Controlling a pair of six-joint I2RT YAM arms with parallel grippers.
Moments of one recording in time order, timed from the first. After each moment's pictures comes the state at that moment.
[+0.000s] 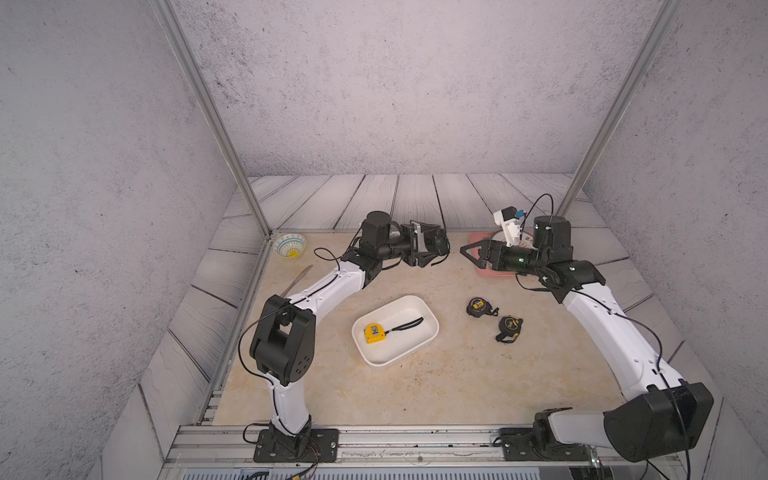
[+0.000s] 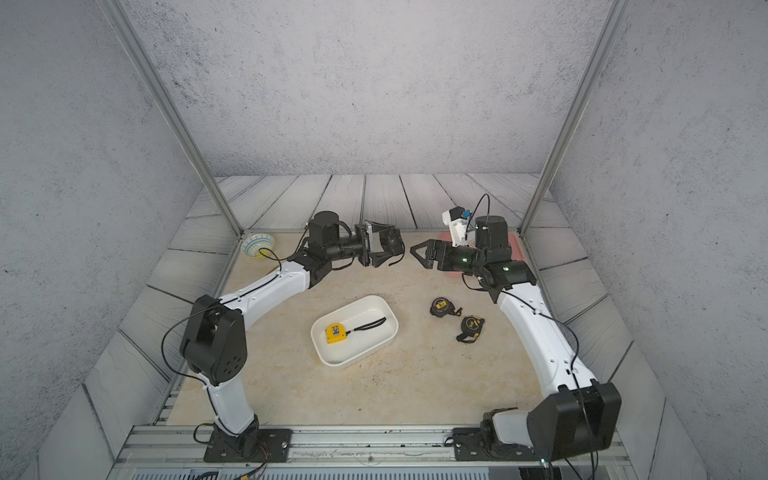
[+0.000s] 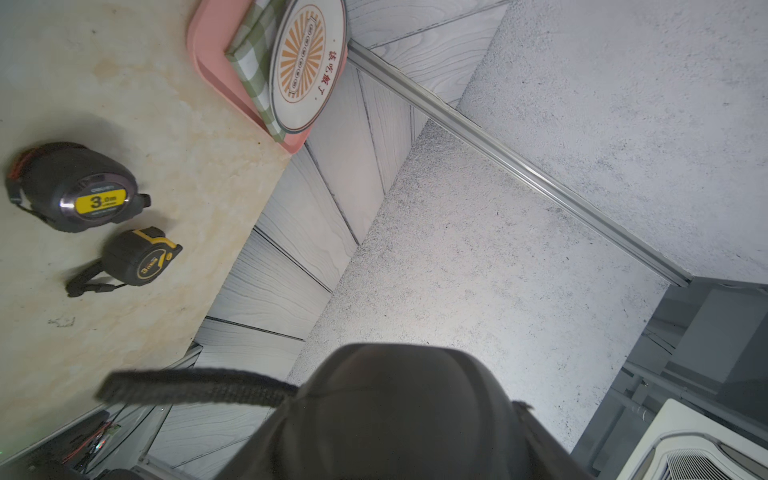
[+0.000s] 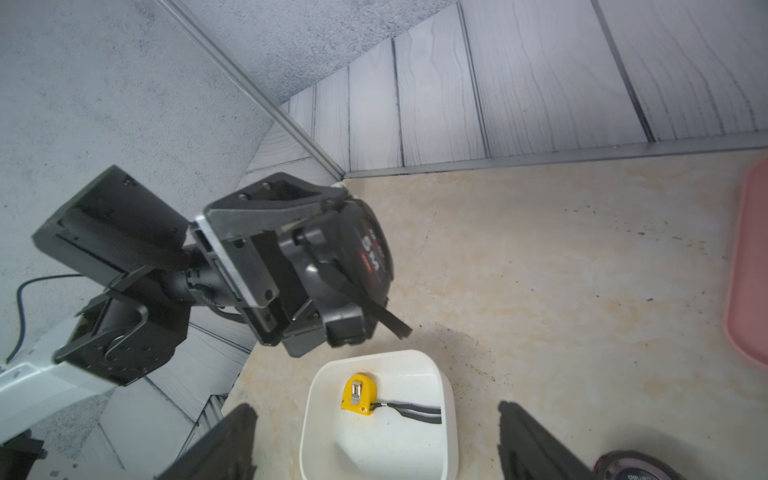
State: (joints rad) left arm -0.54 1.85 1.49 0.19 0.72 -1.98; right arm 0.23 1.33 1.34 -0.50 -0.66 0.32
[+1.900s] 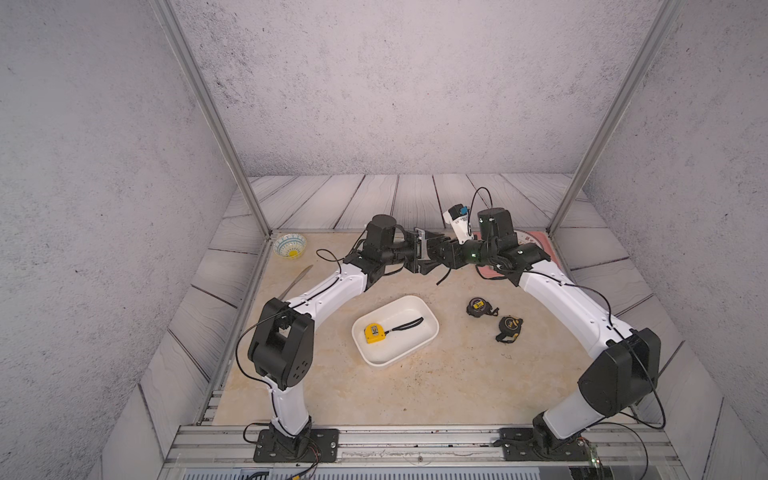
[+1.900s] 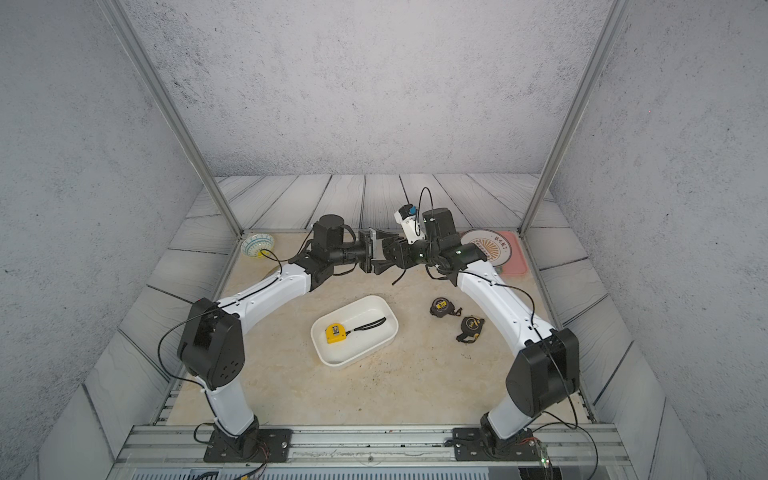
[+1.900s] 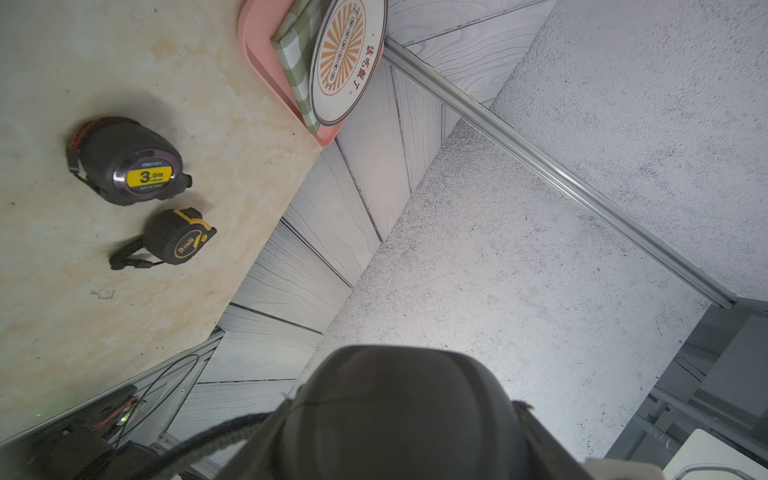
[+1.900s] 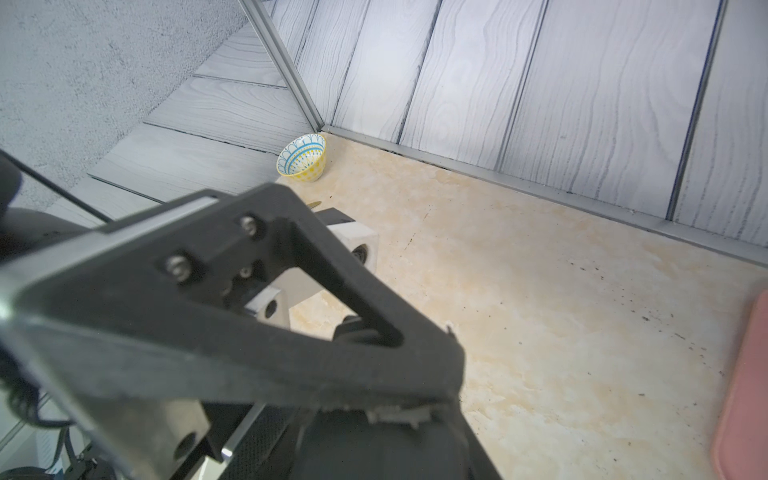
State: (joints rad) left arm -0.57 1.82 1.46 0.14 0.69 -1.97; right arm 0.44 1.58 1.50 -0.50 -0.41 0.11
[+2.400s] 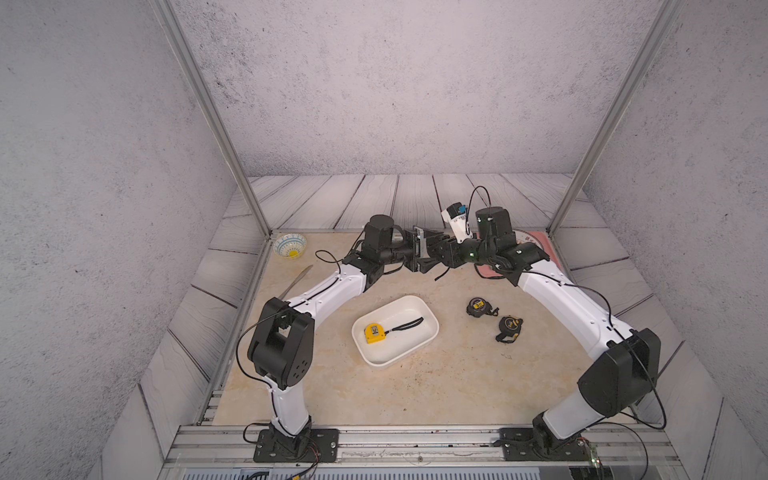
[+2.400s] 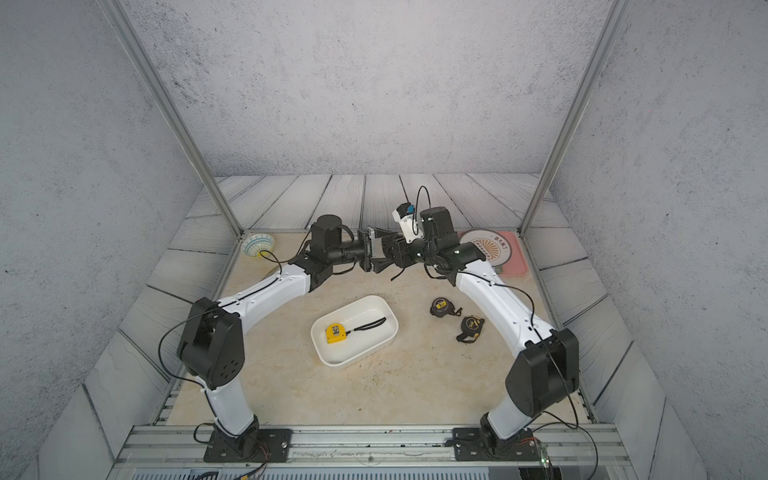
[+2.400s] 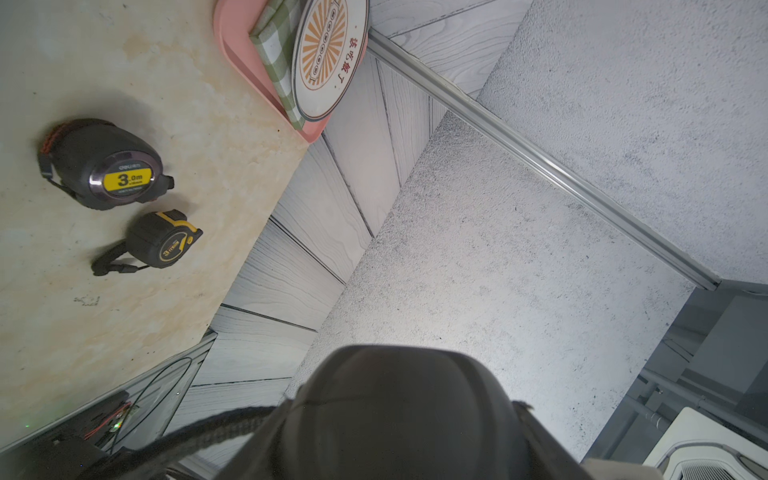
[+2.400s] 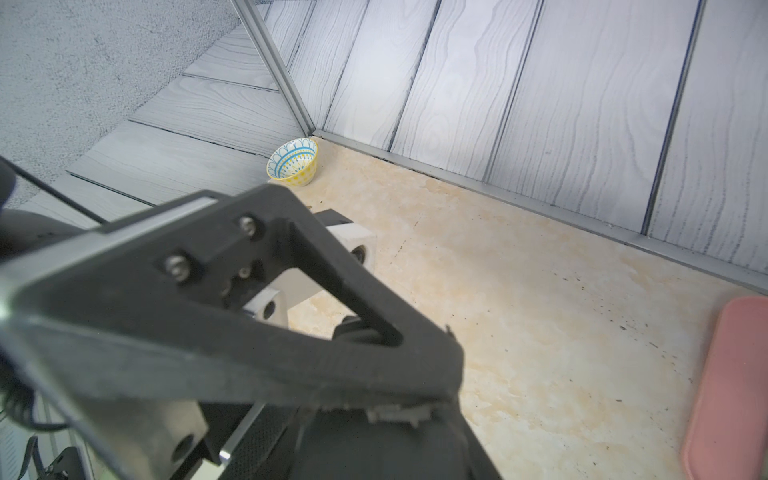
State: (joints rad) left arm -0.55 1.82 1.46 0.19 0.72 -1.96; right arm 0.45 1.58 1.52 -0.51 -0.34 0.08
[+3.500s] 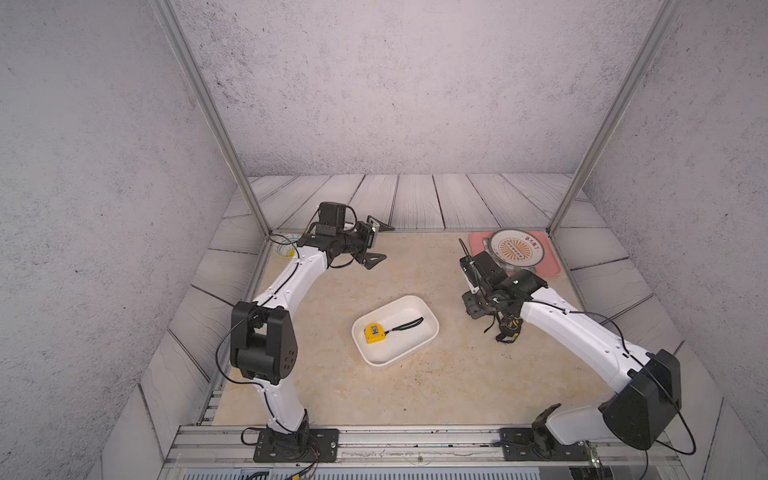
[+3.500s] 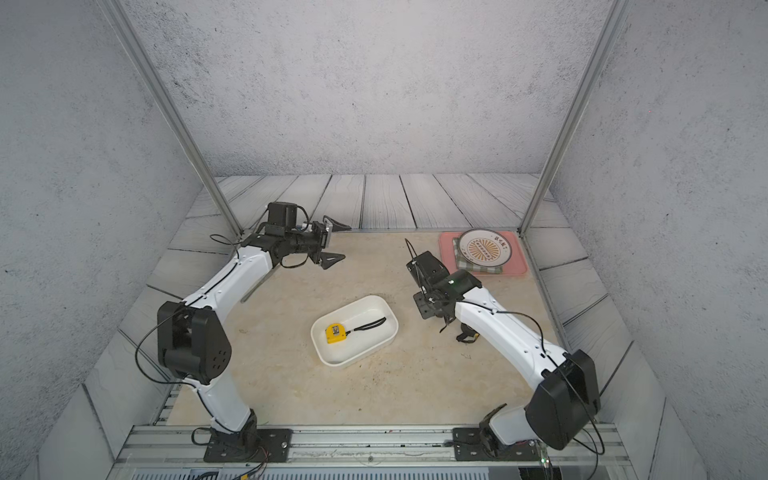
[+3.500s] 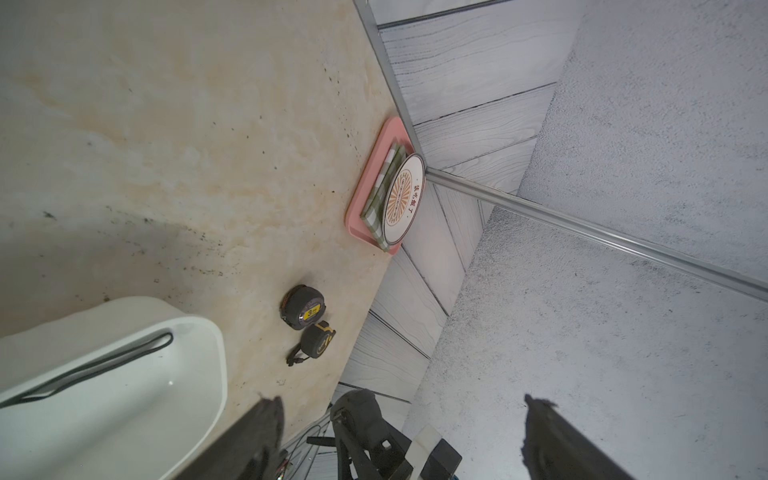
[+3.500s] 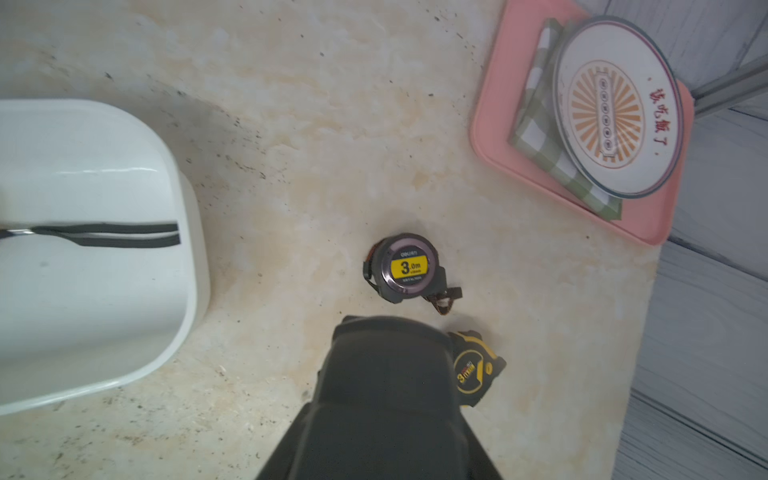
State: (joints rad) left arm -0.26 1.80 1.62 -0.45 0.76 -1.29; right arm 0.63 1.43 1.28 -1.01 0.38 0.15
